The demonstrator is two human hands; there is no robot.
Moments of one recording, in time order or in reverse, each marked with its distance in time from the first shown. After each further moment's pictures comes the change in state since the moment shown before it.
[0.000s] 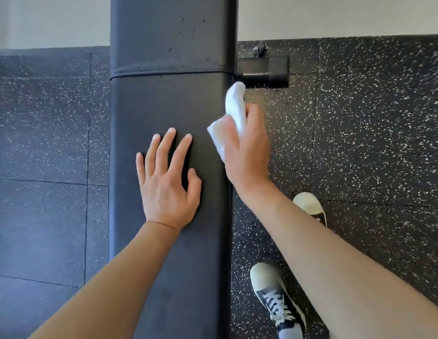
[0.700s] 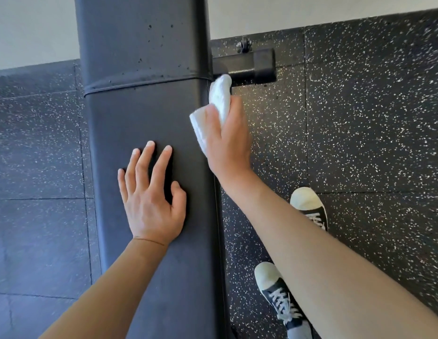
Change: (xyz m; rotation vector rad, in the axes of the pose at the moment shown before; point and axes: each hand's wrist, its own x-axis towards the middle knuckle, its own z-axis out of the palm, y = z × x) left_hand 0.000 -0.003 0.003 0.013 0.012 0.019; right_hand 0.030 0.007 0.014 0.082 0.018 0.113
